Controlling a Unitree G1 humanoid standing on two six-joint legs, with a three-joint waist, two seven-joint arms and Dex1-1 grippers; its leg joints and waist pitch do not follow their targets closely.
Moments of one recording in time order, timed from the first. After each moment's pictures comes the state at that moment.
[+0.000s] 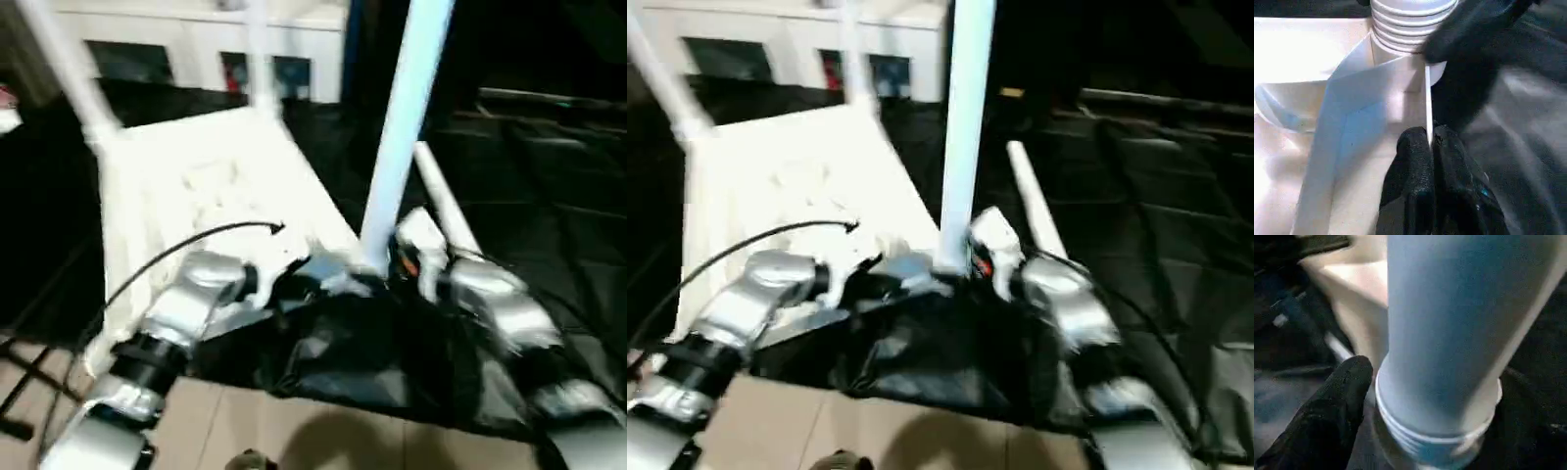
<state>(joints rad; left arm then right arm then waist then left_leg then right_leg) -0.58 0.34 -0.30 0.43 0.00 0.30 -1.09 -0.54 -0.34 0.16 0.59 0.11 0.03 1.01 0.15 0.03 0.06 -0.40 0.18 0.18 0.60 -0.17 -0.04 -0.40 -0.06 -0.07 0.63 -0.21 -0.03</state>
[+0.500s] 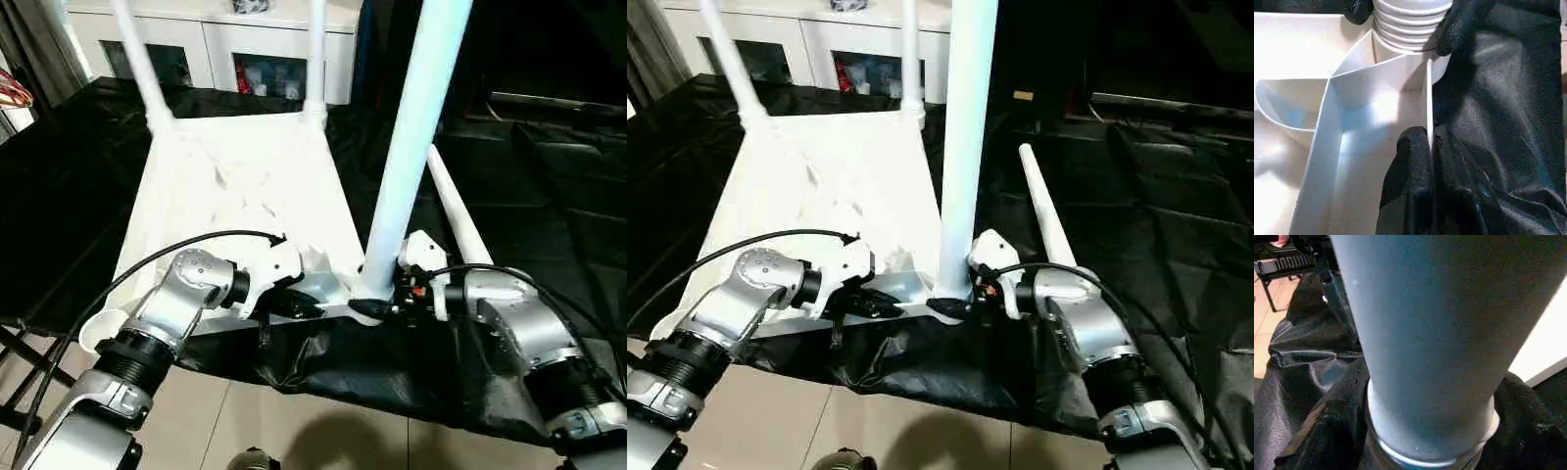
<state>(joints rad) -0.59 0.38 -0.34 0.47 0.00 0.18 -1.23 -0.47 -0.39 0.20 0.43 0.13 0.15 1.12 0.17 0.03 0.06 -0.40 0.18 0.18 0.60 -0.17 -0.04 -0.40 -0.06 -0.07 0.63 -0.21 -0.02</state>
